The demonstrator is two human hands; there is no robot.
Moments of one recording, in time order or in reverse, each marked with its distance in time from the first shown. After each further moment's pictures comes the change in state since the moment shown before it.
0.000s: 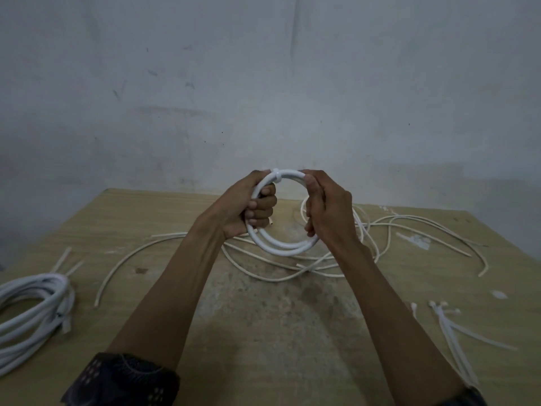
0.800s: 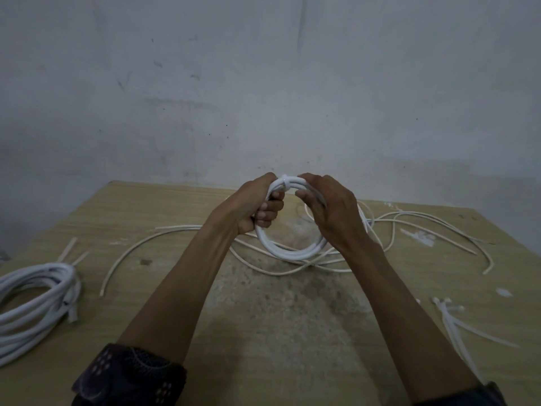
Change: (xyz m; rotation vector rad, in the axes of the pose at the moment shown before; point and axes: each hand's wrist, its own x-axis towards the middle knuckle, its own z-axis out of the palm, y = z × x) left_hand 0.008 -0.009 0.004 0.197 0.185 -0.113; right_hand 0.003 0.035 -0.004 -0.362 -0.118 -0.345
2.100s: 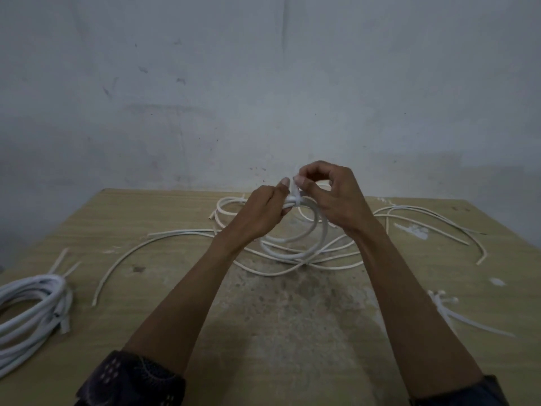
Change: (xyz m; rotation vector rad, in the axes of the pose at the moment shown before) left_hand 0.002 -0.019 0.032 0.718 0.300 0.546; right_hand 0.021 -0.016 -0.037 0.471 -0.099 0.374
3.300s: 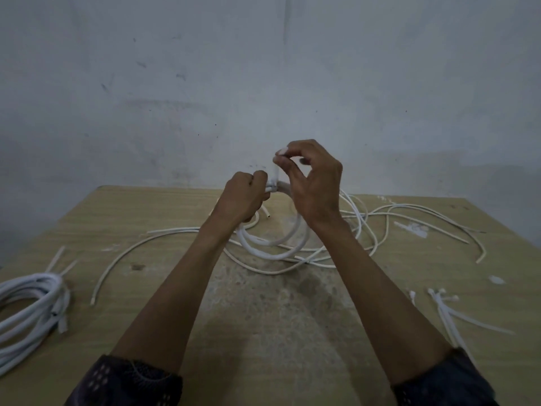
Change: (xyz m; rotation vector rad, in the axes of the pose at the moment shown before) left_hand 0.010 -0.010 -0.027 0.028 0.170 -0.277; right_hand 0.016 -0.019 0.050 -0.117 0.408 -0.276
